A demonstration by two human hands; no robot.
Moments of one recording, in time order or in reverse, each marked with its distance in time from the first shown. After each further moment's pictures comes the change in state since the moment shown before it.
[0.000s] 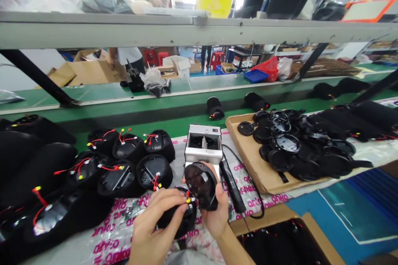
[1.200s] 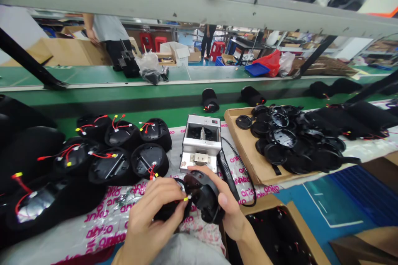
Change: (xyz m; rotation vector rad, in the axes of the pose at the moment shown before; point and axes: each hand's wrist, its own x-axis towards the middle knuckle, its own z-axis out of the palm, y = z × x) left_hand 0.010 0.011 0.000 -0.027 -0.006 0.034; right_hand -0.027 -0.055 -0.023 -0.320 -0.076 0.262
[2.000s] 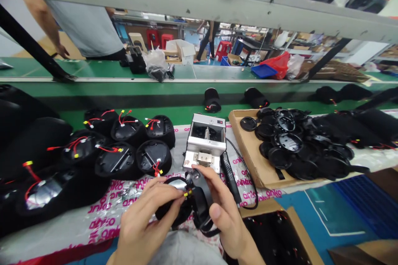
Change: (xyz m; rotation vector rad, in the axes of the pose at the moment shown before) left_hand -0.009 0.005 -0.009 0.064 0.027 0.006; right_hand -0.010 0.010 -0.003 -0.291 -0.063 -0.245
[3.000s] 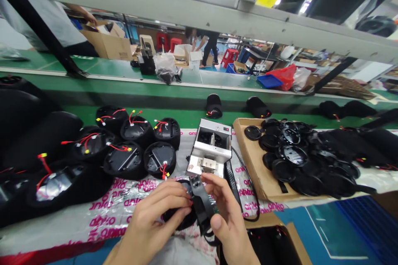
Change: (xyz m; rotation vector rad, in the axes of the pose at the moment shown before) left_hand -0.001 -0.012 -0.002 -0.208 -0.075 -0.086; right_hand 0.009 -0.006 0.000 -0.150 -0.022 -0.122
